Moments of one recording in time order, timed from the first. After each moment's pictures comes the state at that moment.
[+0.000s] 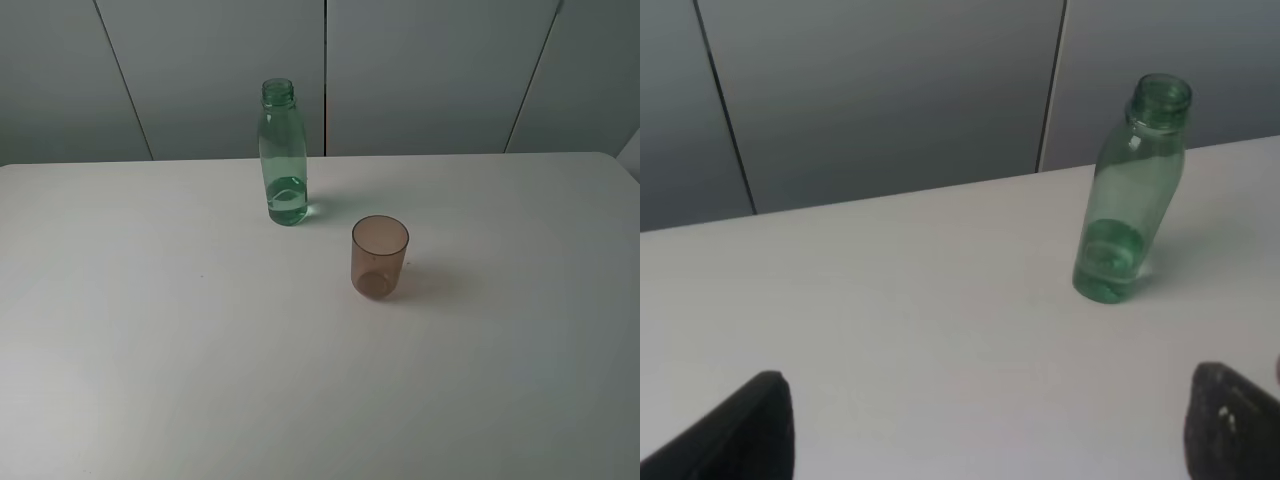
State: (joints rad) left arm -0.01 0.62 -0.74 -0.39 0.70 0.32; right arm -0.04 0.00 -0.50 0.01 1.10 0.01
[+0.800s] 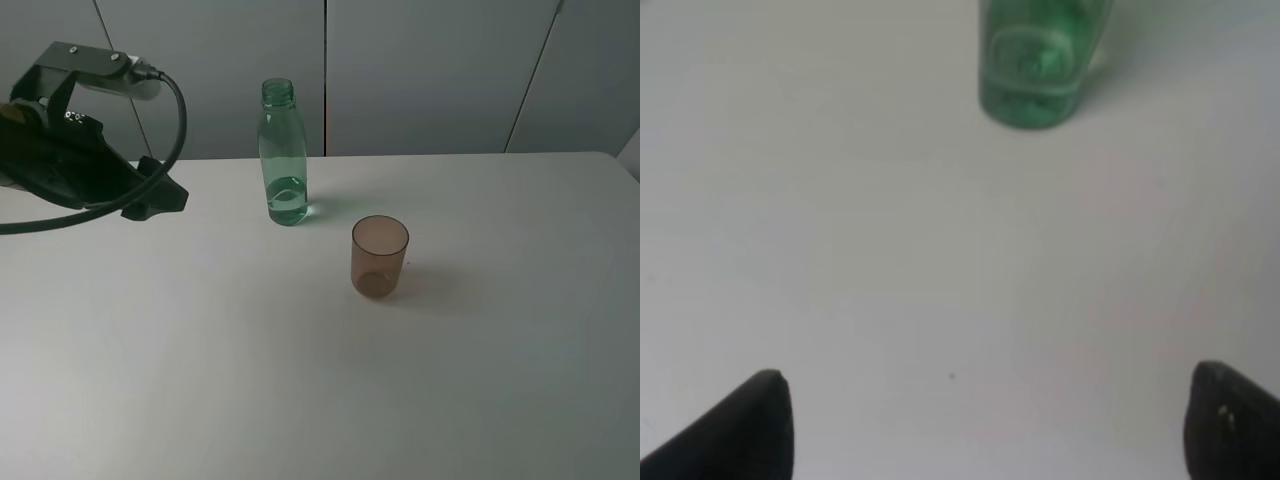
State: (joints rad) left arm -0.39 1.43 -0.75 -0.25 0.27 0.25; right arm -0.04 0.00 -0.50 0.01 1.10 0.01
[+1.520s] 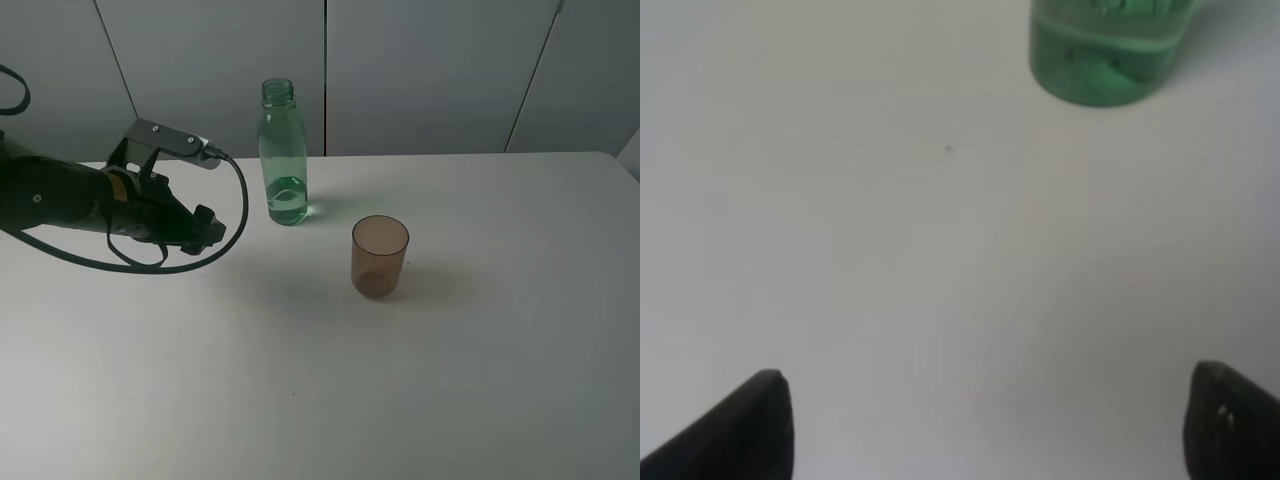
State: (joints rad) left arm -0.42 1.77 -0.74 0.20 -0.16 -0.15; right arm -0.04 0.00 -0.50 0.01 1.10 0.01
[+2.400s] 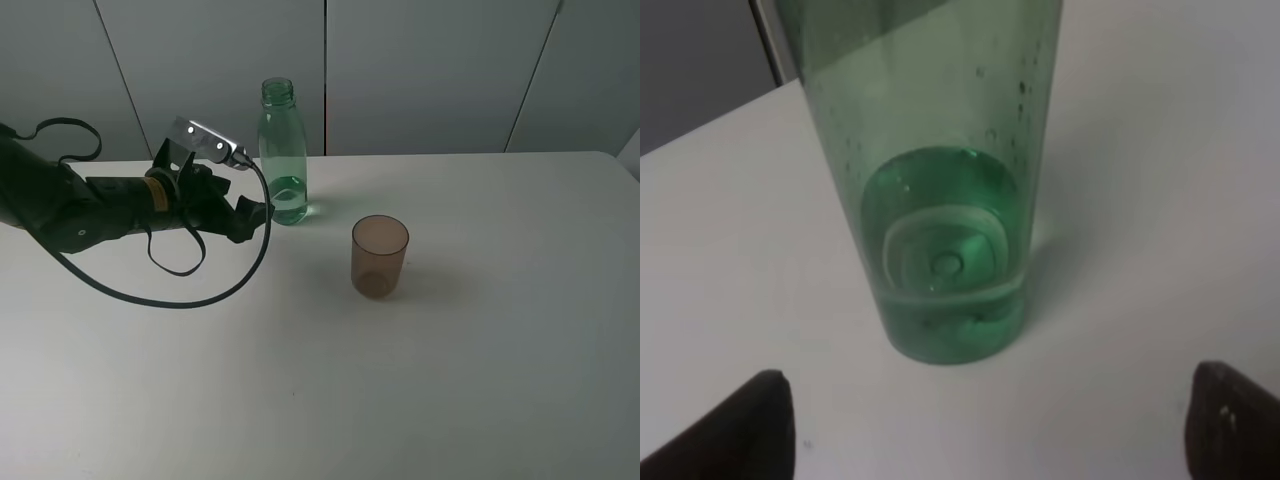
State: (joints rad) left arm -0.42 1.97 -0.81 0.41 -0.60 -0.20; right arm -0.04 0.00 -0.50 0.01 1.10 0.01
